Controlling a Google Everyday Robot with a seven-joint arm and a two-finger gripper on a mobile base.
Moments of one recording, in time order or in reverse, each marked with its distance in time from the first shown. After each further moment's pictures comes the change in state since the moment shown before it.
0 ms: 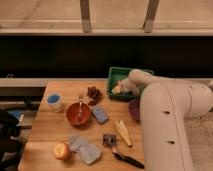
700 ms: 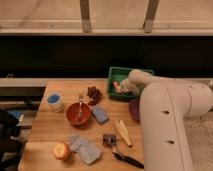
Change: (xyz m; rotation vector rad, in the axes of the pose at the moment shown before) arm 0.002 0.001 0.001 0.001 0.006 -0.001
